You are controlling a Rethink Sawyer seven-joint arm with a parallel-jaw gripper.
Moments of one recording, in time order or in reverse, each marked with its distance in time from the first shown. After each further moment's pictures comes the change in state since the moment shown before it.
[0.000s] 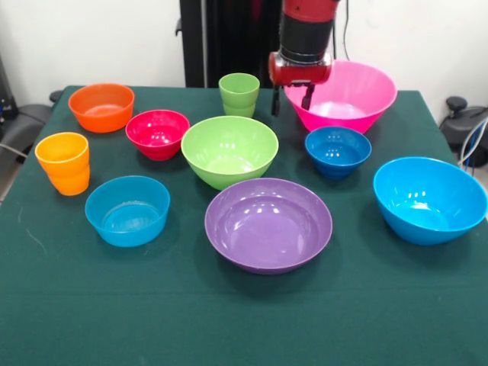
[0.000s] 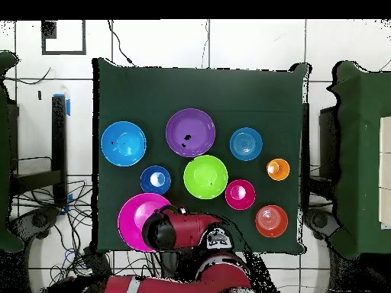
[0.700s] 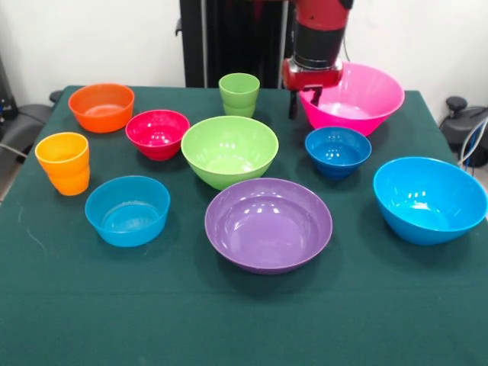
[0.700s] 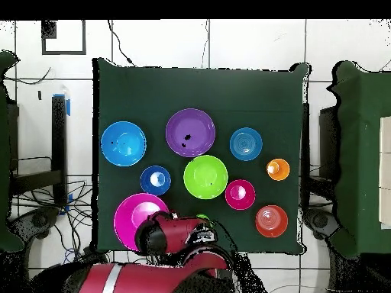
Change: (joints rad) arm 0.058 0.056 -0.003 0.010 0.002 -0.068 0.018
